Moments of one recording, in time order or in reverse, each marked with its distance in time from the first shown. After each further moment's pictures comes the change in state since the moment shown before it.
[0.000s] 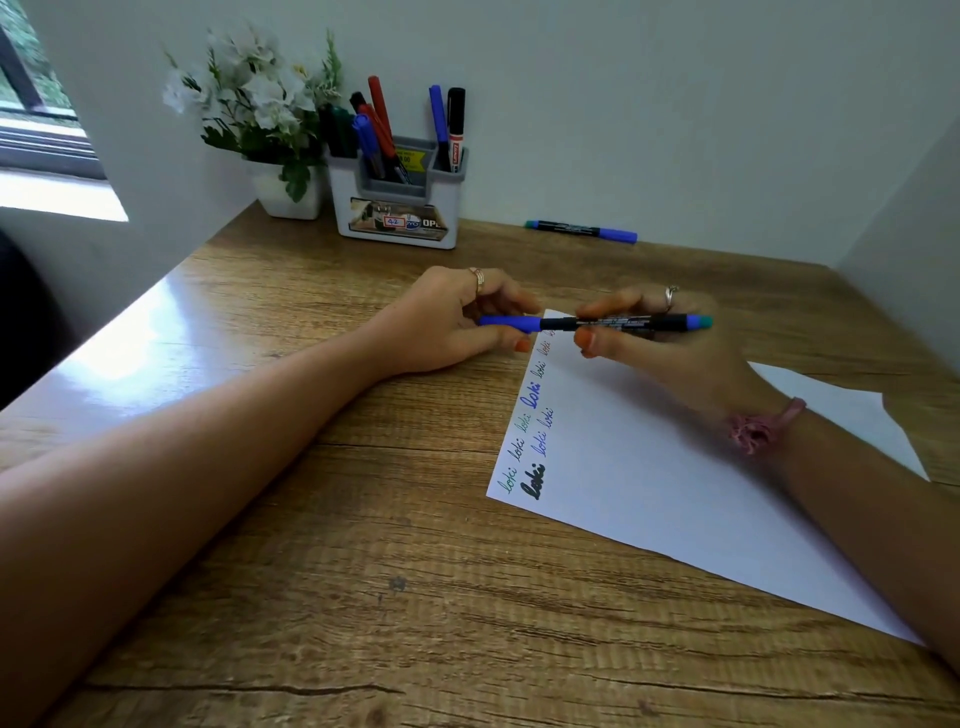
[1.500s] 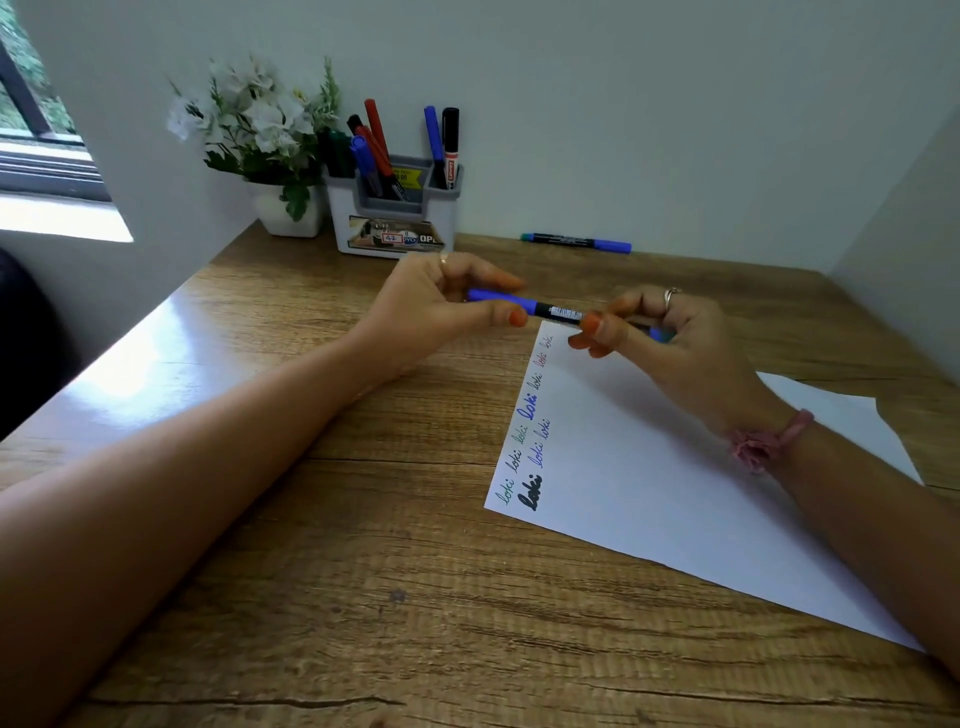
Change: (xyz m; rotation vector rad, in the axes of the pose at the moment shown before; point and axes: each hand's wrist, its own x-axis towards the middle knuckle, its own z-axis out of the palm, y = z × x) left_hand -0.001 0.016 -0.006 -0.394 0.239 -0.156; right_hand 0.000 -0.001 -0.001 -0.038 0.059 0.050
